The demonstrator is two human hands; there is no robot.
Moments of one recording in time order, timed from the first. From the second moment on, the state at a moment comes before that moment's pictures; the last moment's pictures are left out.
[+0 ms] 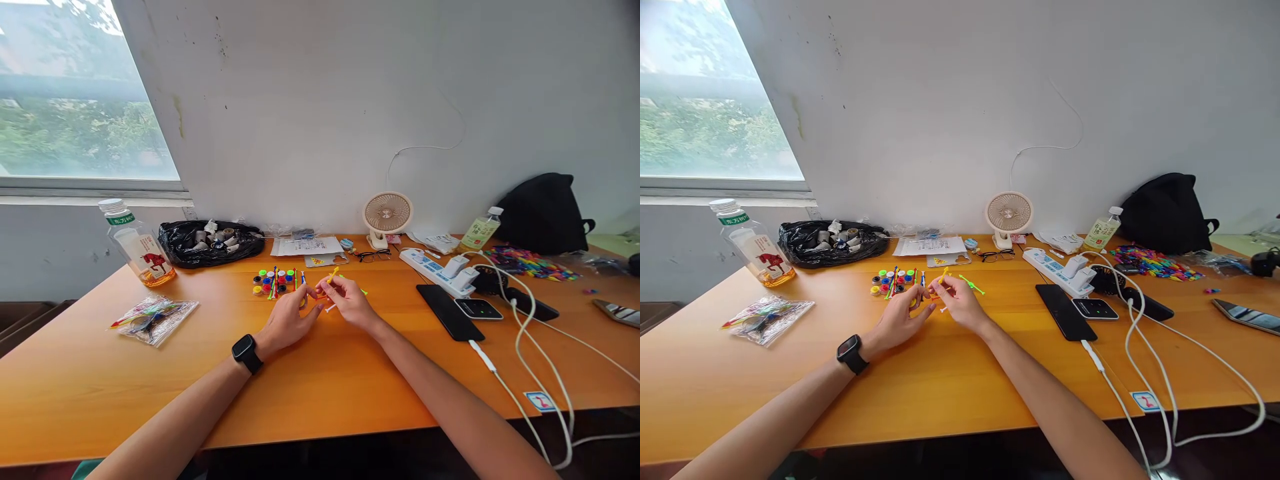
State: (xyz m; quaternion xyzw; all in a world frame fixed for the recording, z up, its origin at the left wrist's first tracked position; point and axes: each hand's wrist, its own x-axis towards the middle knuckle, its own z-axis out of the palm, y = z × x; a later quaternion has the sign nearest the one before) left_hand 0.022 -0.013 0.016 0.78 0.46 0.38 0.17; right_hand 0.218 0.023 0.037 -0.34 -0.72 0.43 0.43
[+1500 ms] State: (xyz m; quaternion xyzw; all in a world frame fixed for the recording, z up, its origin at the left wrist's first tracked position) left_hand 0.017 -0.001 0.013 0.76 0.34 0.52 0.17; right_hand 0.225 0.008 0.048 -0.29 -0.87 0.17 0.35
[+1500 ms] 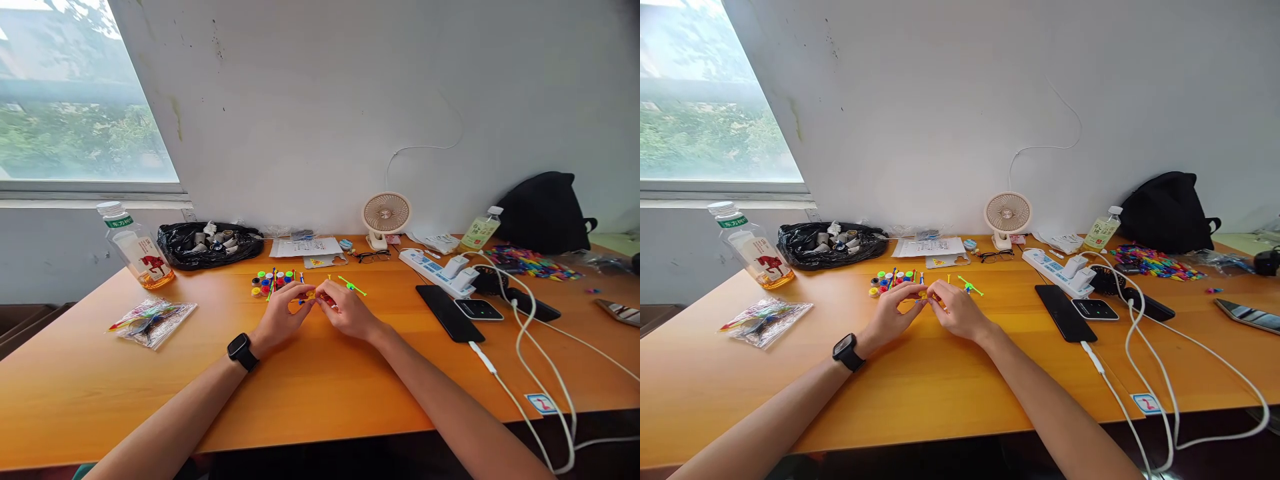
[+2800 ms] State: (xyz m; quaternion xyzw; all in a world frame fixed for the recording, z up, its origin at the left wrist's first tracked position) left_hand 0.013 0.000 0.033 0.54 0.36 0.55 0.53; right_hand 0.236 0.014 0.046 -0.32 -0.84 0.19 0.40
